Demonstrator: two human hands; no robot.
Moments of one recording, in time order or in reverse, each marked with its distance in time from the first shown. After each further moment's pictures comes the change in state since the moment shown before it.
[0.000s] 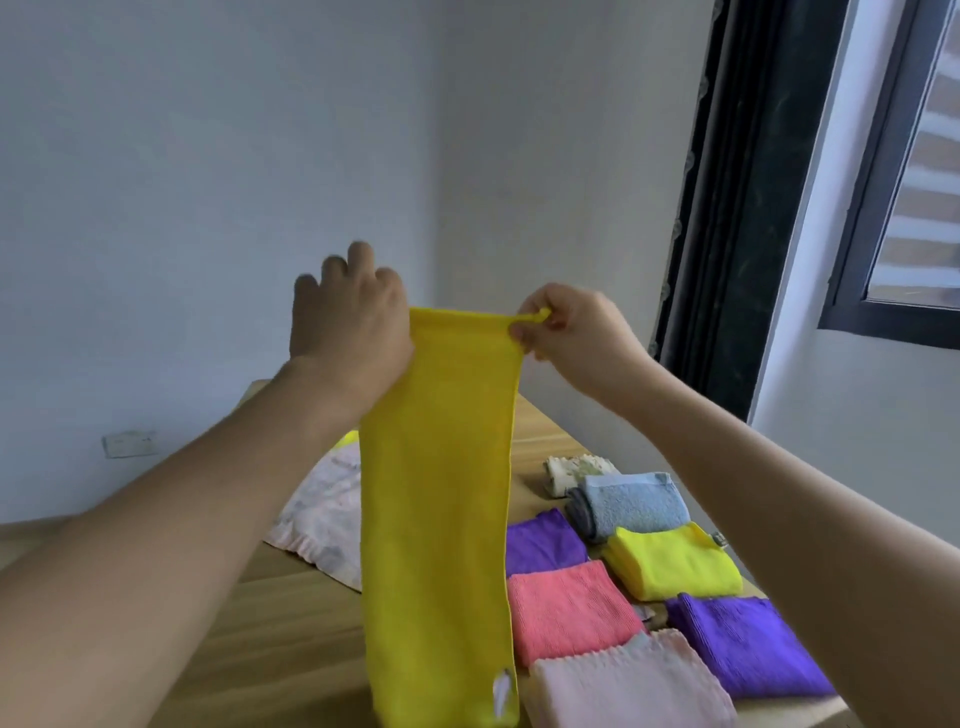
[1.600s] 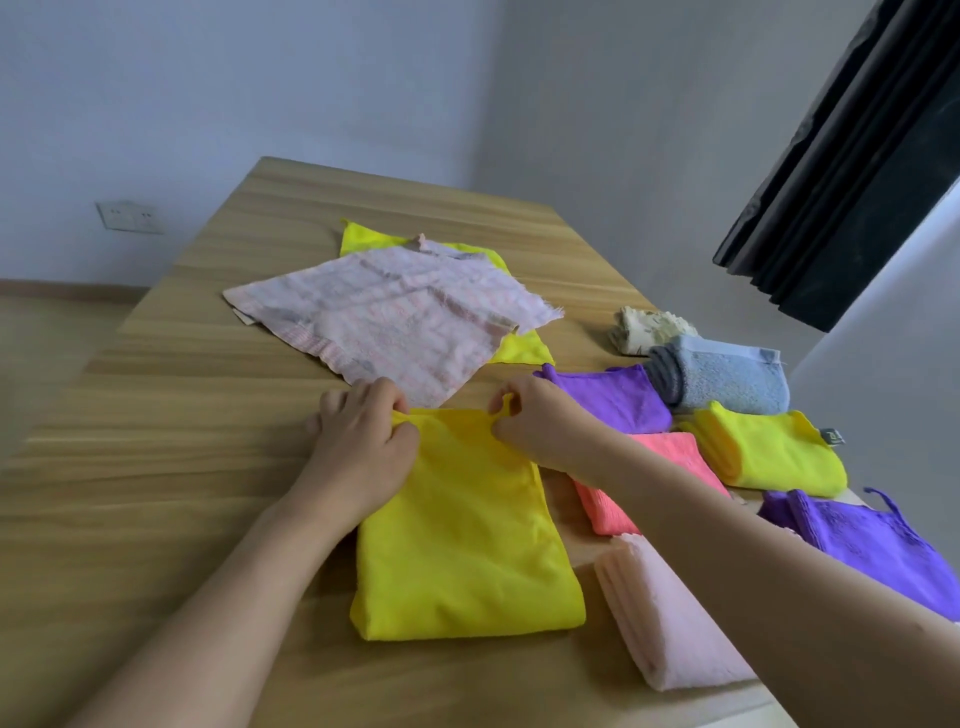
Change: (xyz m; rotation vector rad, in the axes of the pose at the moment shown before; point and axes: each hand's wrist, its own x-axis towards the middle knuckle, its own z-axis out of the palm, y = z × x) left_hand -0.217 -0.012 0.233 -0.718 -0.549 -0.365; right_hand -0.106 0.113 0.208 -0.251 -0.737 0.408
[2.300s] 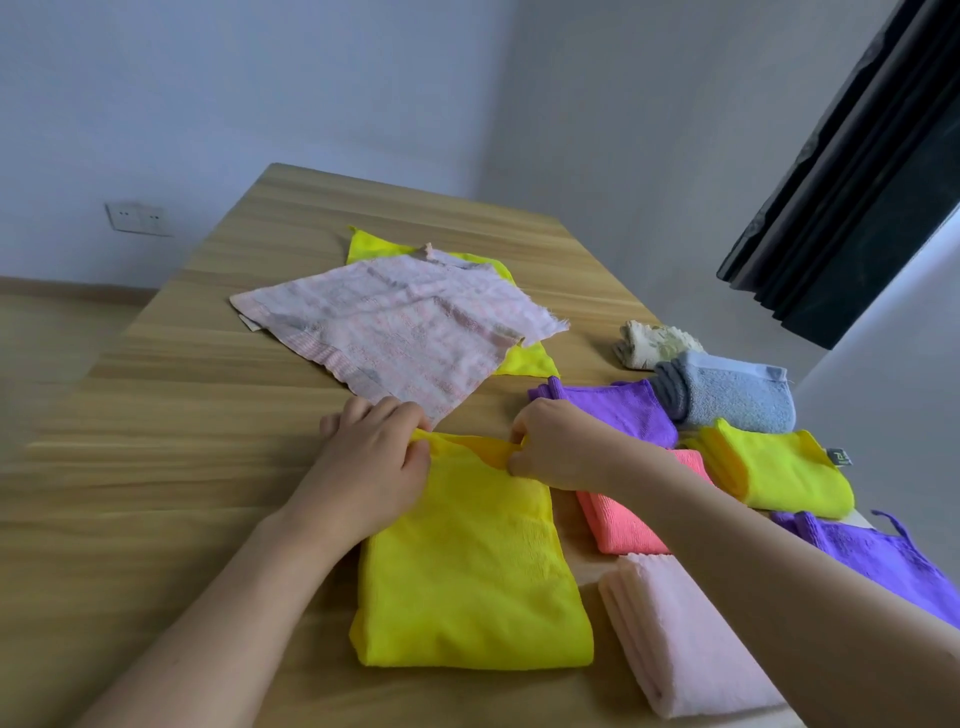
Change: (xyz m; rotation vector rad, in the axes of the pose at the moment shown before) left_hand -0.003 -0.003 0.000 0.172 -0.015 0.190; right_hand -0.003 0.000 -0.008 -0.397 -0.103 -0.077
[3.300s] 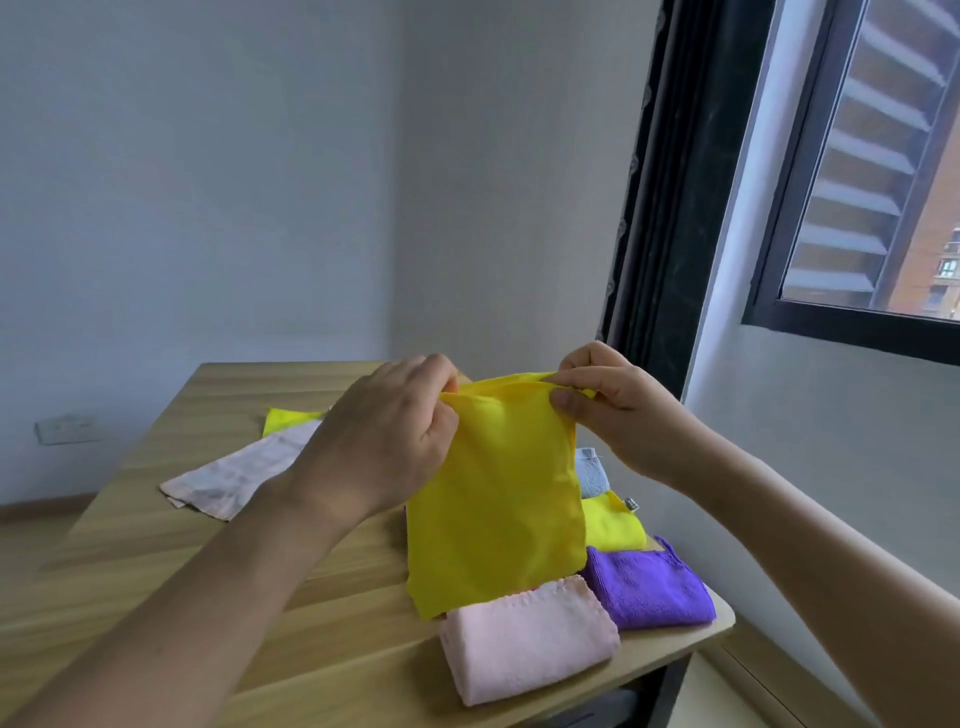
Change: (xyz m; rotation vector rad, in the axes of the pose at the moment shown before) left_hand -0.025 0.236 -0.180 -0.049 0.288 0.533; right_hand -0.237 0.097 -0.152 0.477 0.758 -0.321
